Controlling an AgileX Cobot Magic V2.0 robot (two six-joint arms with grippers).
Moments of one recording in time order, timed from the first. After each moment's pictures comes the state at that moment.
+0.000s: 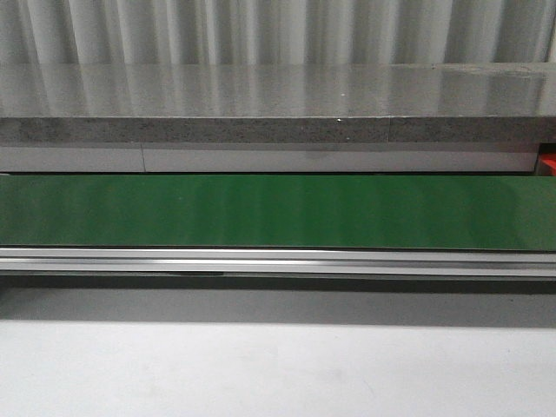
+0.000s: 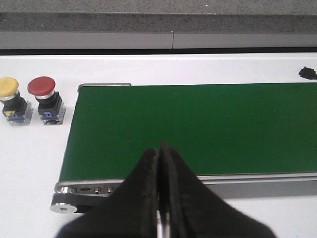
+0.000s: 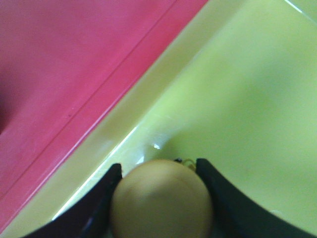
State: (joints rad) left arm -0.02 0.62 -0.51 -0.24 0.46 0.27; right arm -0.76 1.79 -1.09 0.14 0.42 0.05
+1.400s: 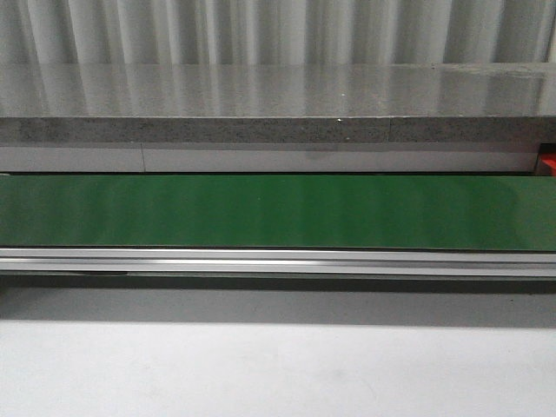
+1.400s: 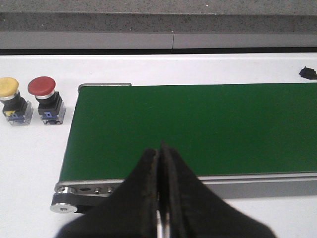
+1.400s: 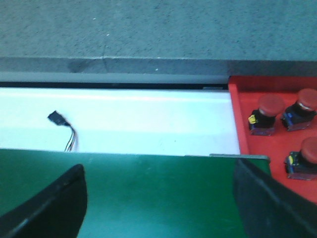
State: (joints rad) left arm -0.02 0.62 -0.51 -0.24 0.46 0.27; right arm -0.05 1.00 -0.88 0.15 0.47 -0.12
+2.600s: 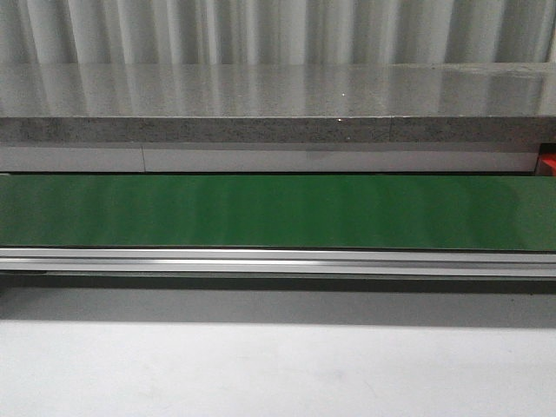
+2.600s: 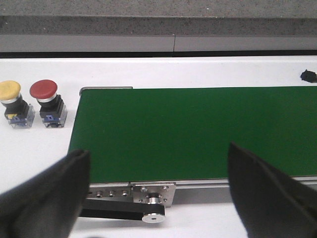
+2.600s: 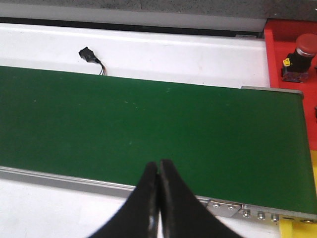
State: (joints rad) left arm -0.02 0.62 -0.51 -0.24 0.45 0.27; right arm 0.02 0.77 -0.66 0.16 0.55 -0.12
